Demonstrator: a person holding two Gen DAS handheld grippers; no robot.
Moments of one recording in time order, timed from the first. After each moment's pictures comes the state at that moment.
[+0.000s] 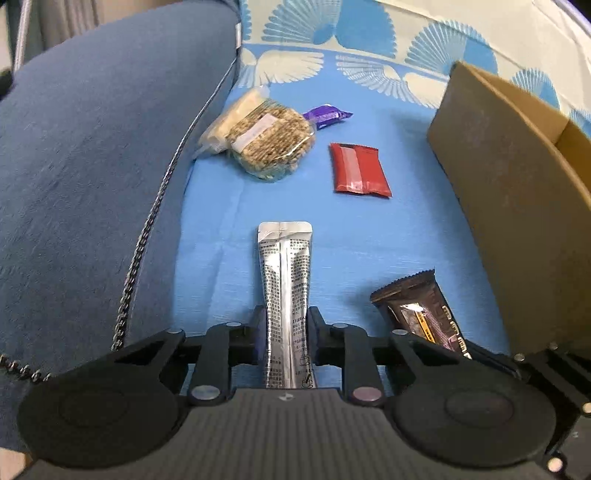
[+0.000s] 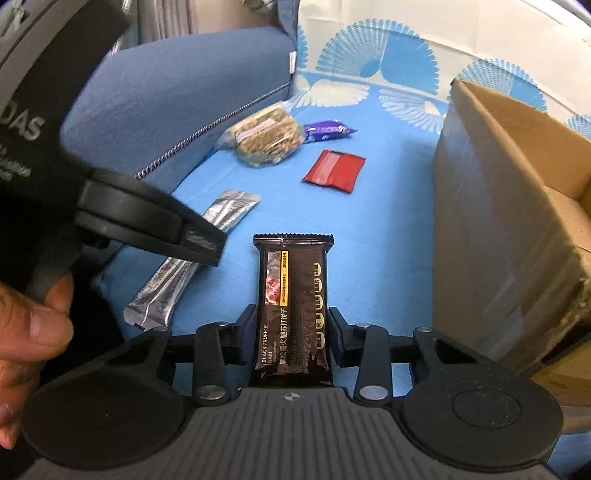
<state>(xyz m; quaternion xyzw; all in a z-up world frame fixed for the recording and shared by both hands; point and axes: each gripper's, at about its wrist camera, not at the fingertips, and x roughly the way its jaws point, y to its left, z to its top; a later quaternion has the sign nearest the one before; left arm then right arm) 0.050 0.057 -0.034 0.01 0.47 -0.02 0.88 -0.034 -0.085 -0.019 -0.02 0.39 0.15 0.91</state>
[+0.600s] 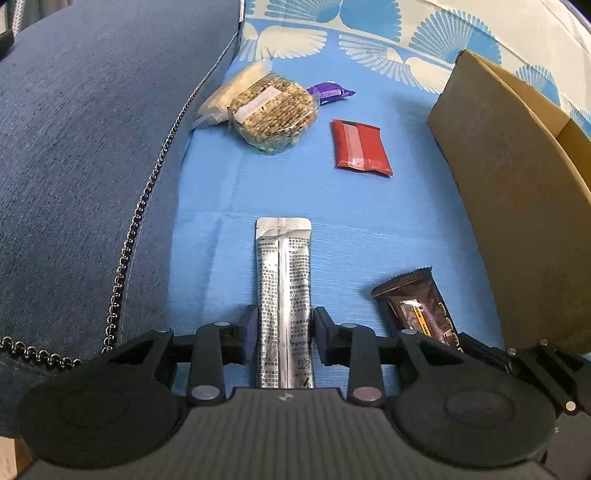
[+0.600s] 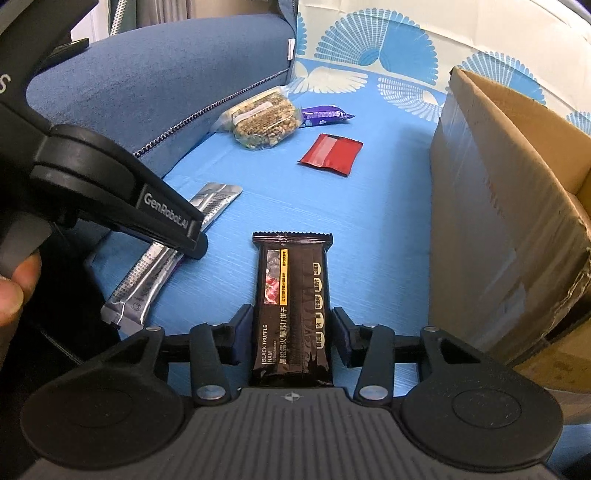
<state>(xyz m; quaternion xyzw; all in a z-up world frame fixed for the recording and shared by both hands) 0.052 0.062 -0.040 0.00 0.50 -0.03 0.87 -0.035 -0.083 -0.029 -0.04 0.40 0.15 0.90</state>
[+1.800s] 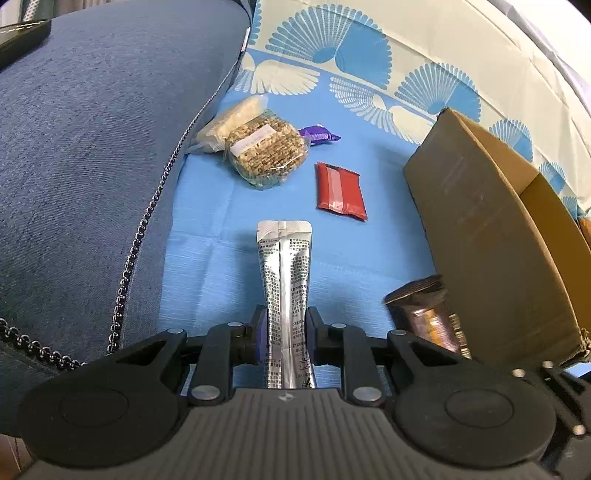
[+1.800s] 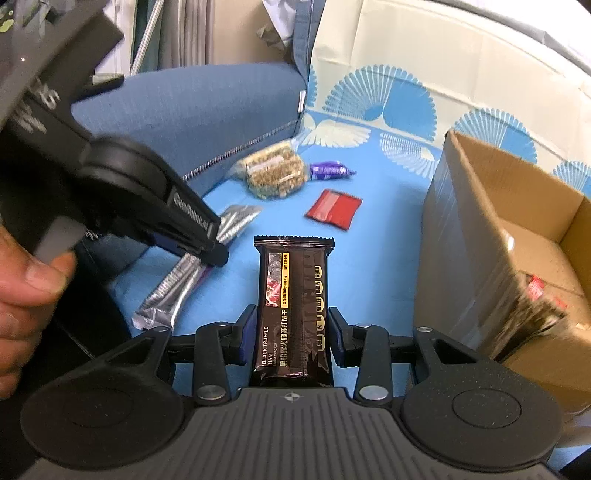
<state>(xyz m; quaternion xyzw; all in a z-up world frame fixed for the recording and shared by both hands) 0.039 0.082 -0.022 -0.09 0.45 -0.06 0.89 -0.065 -0.087 0.004 -0.06 0.32 0.16 0.93</state>
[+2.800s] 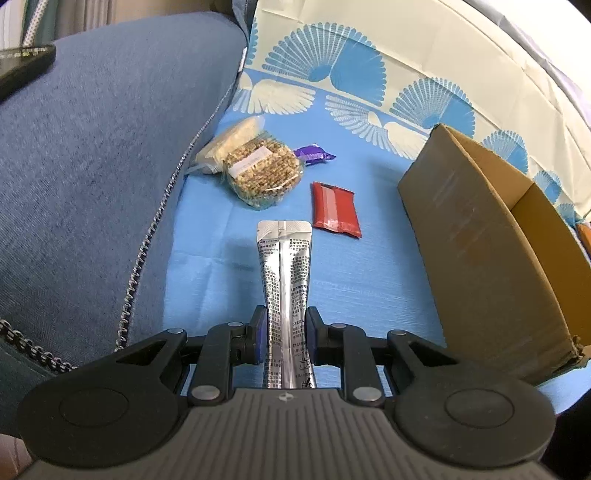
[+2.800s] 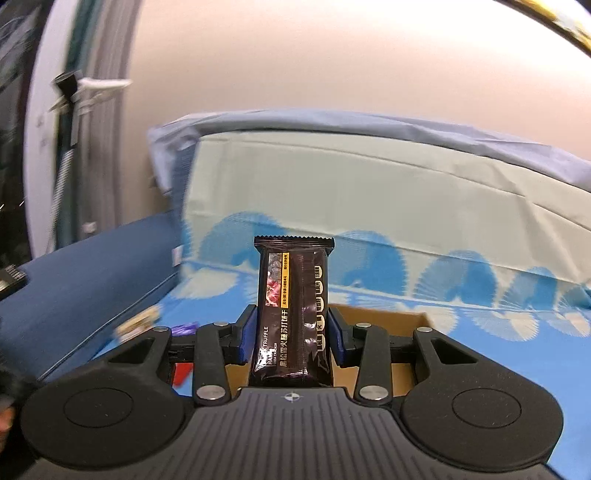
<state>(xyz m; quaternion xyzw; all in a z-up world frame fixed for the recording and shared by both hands) 0.034 0.079 -0.012 -0.08 0.42 -0.06 0.90 -0.052 -0.281 0.141 0.00 0.16 0.05 0.99</state>
